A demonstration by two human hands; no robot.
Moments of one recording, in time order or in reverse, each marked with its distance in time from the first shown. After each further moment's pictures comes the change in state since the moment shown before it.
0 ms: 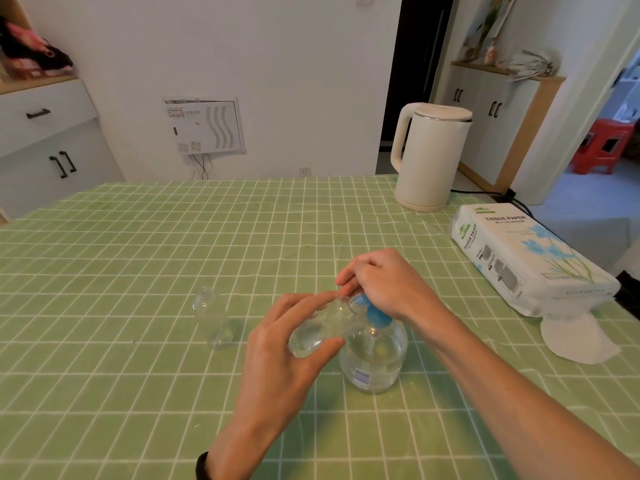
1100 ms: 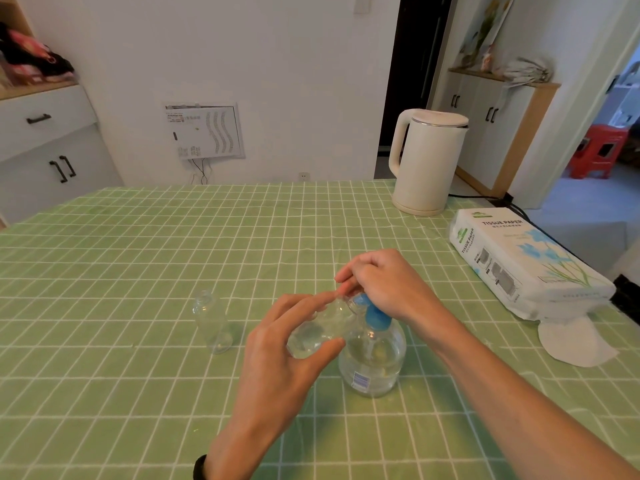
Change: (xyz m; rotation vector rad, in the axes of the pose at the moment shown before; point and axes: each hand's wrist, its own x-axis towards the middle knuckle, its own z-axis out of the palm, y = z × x) left_hand 0.002 0.003 -0.002 -0.015 0.004 0.007; right_hand 0.001 -0.002 -0.002 0.044 0.017 -0.006
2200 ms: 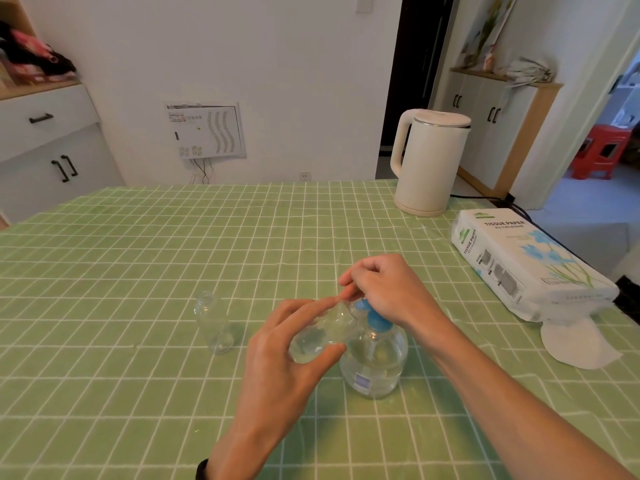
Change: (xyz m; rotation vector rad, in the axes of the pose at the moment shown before) left_hand -0.004 -0.003 0.001 0.019 0.004 -0.021; right_hand -0.001 0.006 0.005 0.011 0.056 0.020
